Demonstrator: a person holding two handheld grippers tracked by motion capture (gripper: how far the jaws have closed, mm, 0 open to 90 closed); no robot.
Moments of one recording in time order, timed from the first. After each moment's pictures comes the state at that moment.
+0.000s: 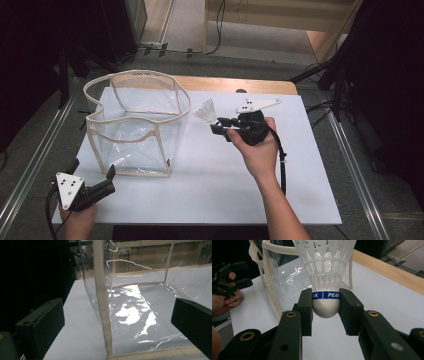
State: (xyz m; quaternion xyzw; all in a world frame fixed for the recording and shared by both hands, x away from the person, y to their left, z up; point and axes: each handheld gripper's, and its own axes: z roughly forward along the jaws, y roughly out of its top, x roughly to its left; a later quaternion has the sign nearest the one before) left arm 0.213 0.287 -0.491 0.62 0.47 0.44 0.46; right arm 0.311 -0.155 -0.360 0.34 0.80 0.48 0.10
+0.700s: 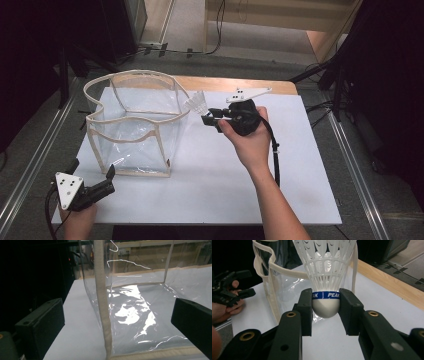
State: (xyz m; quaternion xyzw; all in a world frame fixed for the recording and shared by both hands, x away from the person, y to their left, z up) left arm 0.213 0.288 -0.491 0.61 0.47 0.43 0.46; right arm 0.325 -0.134 -0.340 0.32 0.81 0.49 0.11
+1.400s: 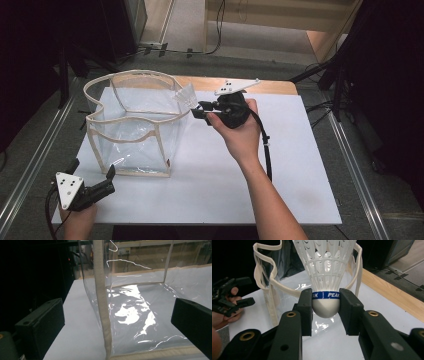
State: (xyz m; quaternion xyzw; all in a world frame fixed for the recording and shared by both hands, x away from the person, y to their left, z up) left arm 0.213 0.288 -0.491 0.62 0.47 0.43 0.46; right arm 0.340 -0.111 -0.330 0.30 0.81 0.49 0.11
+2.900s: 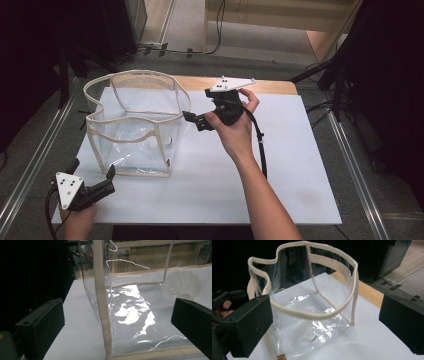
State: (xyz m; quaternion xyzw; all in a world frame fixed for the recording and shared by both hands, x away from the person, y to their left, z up) left arm 0.213 0.288 -0.491 0.62 0.47 0.43 0.46; right arm 0.346 -0.105 -0.337 0.30 0.79 0.52 0.14
